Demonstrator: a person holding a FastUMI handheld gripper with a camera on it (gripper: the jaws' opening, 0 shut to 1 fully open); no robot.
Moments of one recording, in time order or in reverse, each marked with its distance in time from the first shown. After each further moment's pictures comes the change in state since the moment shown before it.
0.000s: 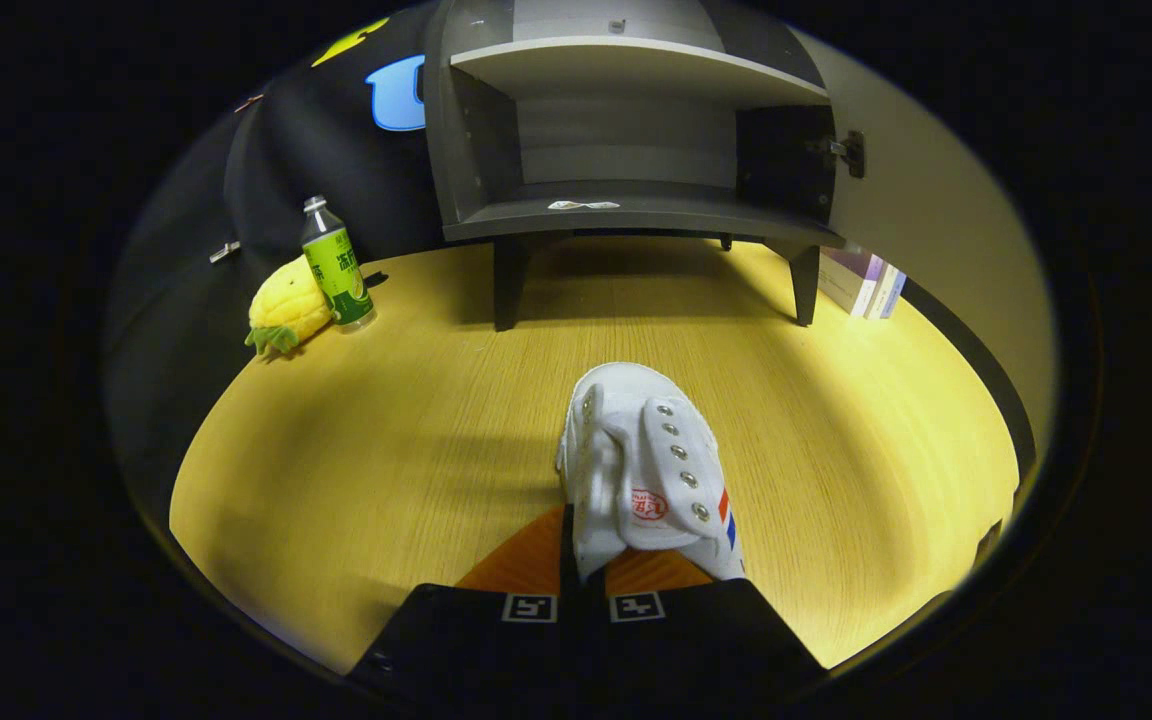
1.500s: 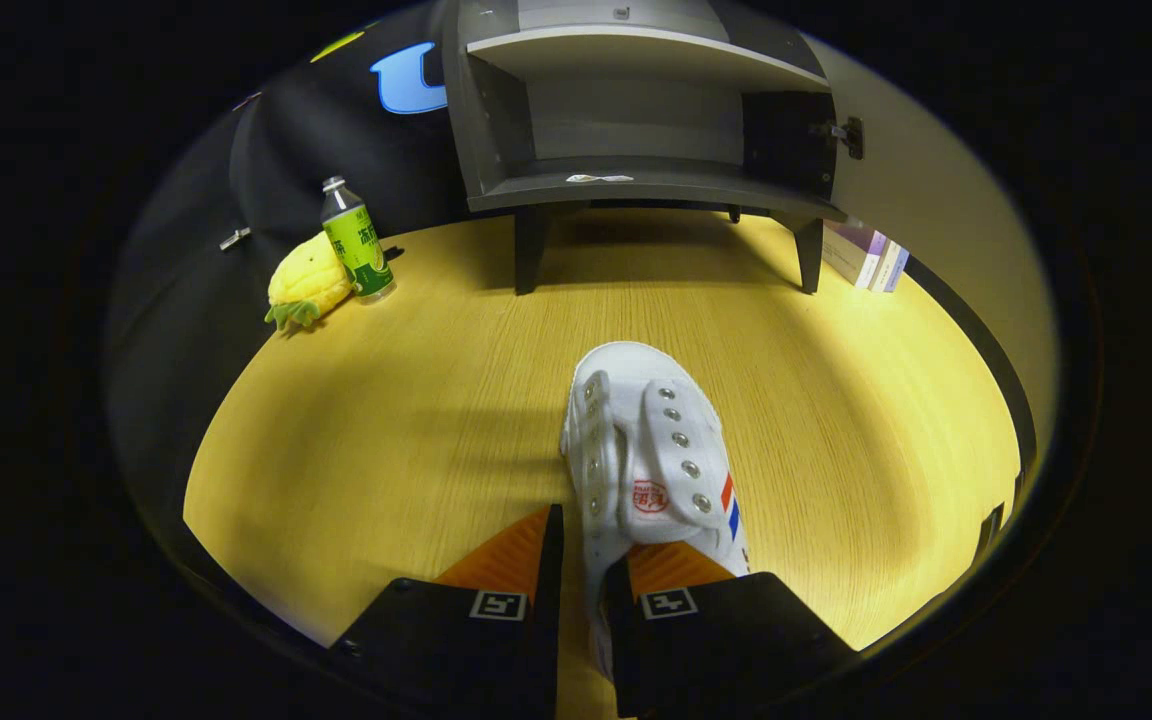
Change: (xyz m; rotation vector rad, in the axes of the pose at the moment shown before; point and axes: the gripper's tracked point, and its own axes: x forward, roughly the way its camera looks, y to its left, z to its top) arm -0.020 0.013 -0.027 0.018 0.079 0.015
